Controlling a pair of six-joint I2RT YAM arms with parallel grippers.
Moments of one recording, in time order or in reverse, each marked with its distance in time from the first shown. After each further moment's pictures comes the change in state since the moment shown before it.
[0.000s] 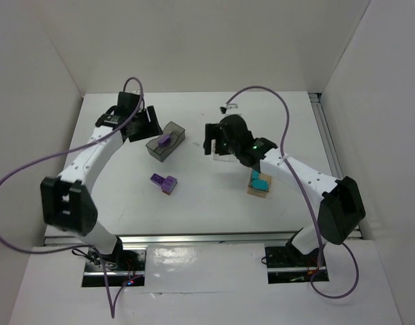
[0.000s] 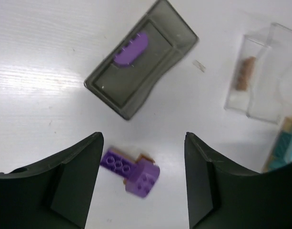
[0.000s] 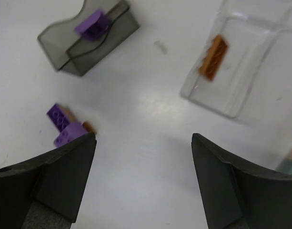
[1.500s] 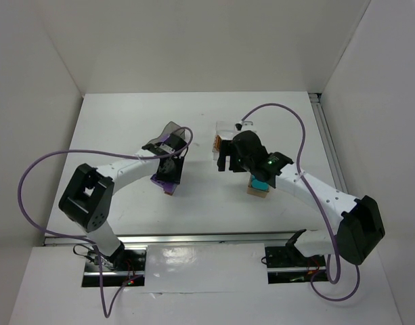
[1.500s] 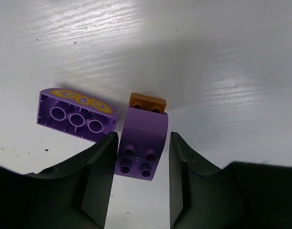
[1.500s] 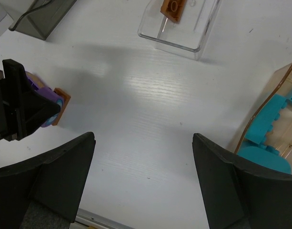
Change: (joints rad) left arm -0.360 0.041 -0.336 0.008 -0.156 0.039; right arm 0.014 -0.195 -0.209 -0.119 0.002 0.078
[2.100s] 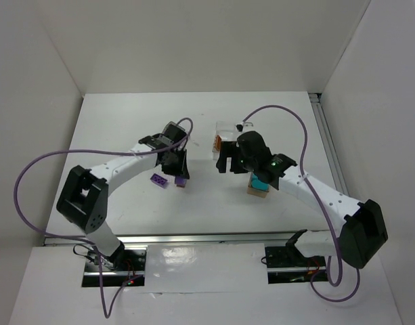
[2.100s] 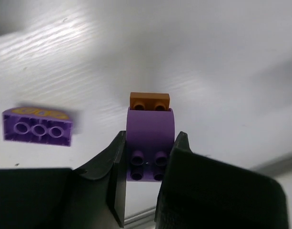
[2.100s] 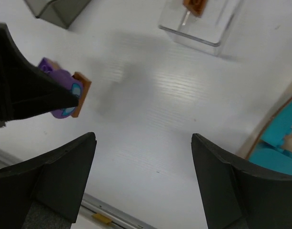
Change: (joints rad) left arm 0.006 -0.006 0.101 -0.044 0.138 0.027; right arm -0.025 -0.025 -0.023 0.018 -0.090 -0.007
